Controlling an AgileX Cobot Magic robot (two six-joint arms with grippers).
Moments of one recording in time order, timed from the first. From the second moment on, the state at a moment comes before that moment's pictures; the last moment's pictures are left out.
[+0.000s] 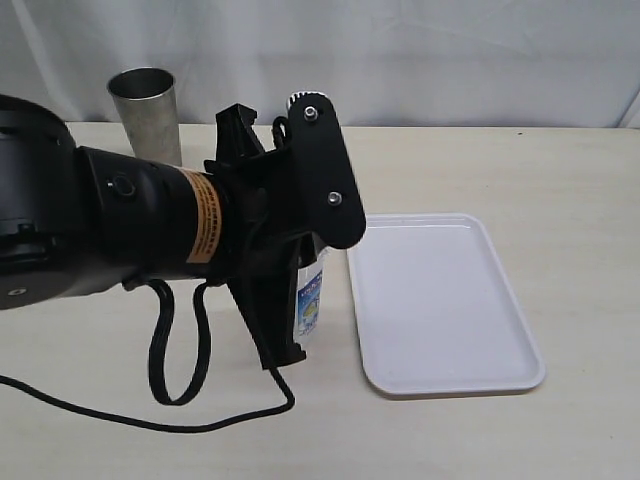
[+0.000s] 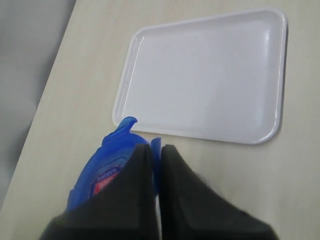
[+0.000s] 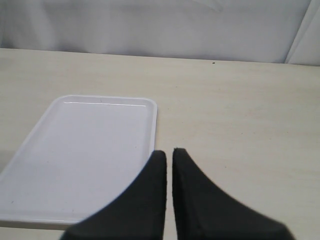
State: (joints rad) left arm -0.98 1.43 -0.93 0.48 0.34 0.15; right arm 0.03 0.00 0.00 0.03 0.35 -0.09
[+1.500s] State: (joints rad) left arm -0.98 1.40 -0.78 1.13 0.18 -0.49; right arm 0.03 0.00 0.00 0.03 0.35 -0.09
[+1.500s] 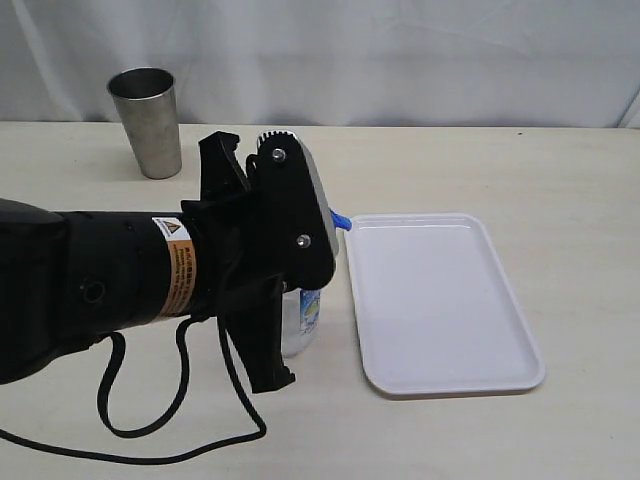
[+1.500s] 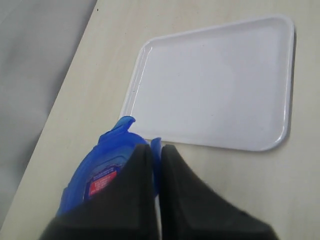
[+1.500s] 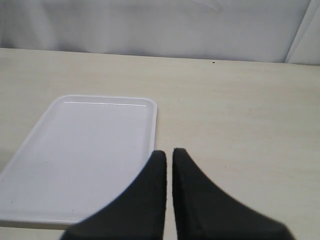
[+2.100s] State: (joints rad) left arm -0.98 1.40 -0.76 1.12 0.17 -0.50; right arm 0.03 0.00 0.00 0.03 0.35 -0.09
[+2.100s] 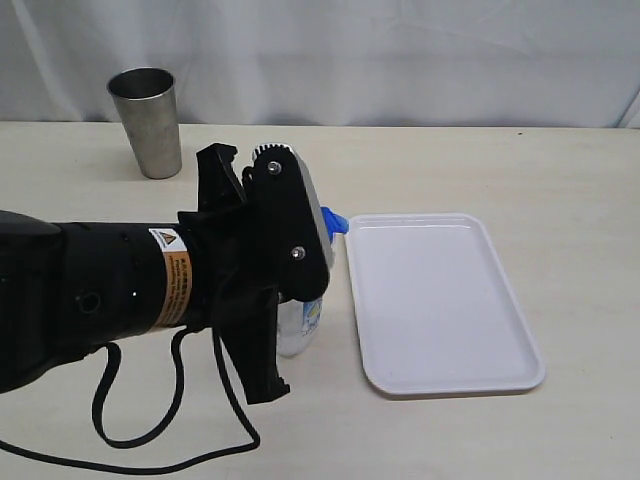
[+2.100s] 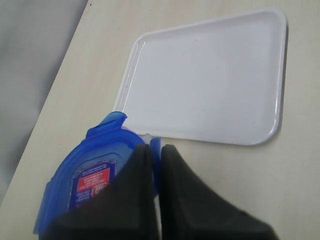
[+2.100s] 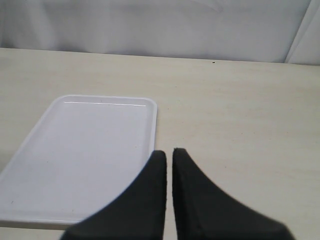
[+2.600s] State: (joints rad) left arm -0.98 1.40 -0.76 1.12 0.18 -0.52; right arm 0.03 0.00 0.00 0.03 0.35 -0.09
